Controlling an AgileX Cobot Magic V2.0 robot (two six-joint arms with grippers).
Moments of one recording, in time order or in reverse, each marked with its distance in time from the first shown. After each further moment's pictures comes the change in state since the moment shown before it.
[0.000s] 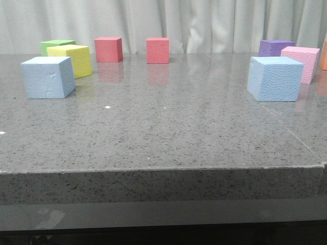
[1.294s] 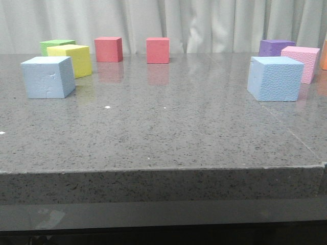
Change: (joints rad) left arm 0.000 0.007 0.021 0.053 -0.048 0.000; right arm 0.000 0.041 -0.081 0.081 -0.023 0.000
